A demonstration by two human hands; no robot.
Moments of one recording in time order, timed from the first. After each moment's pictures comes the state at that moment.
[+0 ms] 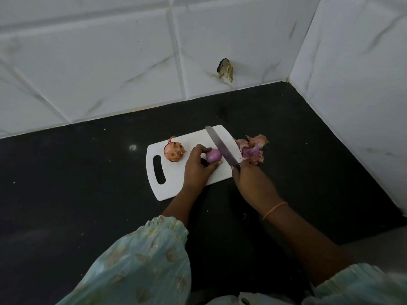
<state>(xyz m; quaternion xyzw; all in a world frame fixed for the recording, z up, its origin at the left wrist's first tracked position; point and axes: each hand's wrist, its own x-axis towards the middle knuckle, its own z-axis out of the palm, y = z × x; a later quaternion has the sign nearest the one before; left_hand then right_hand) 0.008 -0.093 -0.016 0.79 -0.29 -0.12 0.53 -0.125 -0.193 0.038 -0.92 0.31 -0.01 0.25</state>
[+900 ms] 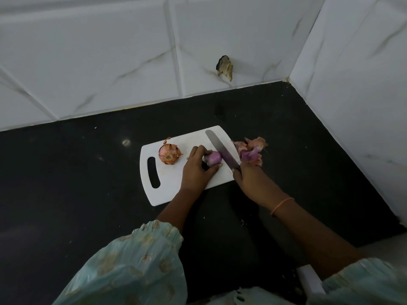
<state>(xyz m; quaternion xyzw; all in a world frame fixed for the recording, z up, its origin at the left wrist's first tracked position) 0.017 -0.102 -0.023 0.80 -0.33 -0.09 0.48 -0.114 -0.223 0.037 -0.92 0.26 0.05 0.28</state>
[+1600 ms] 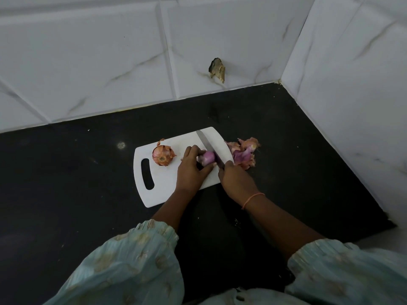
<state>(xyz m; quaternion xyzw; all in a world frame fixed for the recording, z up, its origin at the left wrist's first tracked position) 0.015 -0.106 -0.023 0.81 -0.34 -0.08 0.48 -0.091 -0.206 0.017 -0.91 0.32 0.04 0.27</state>
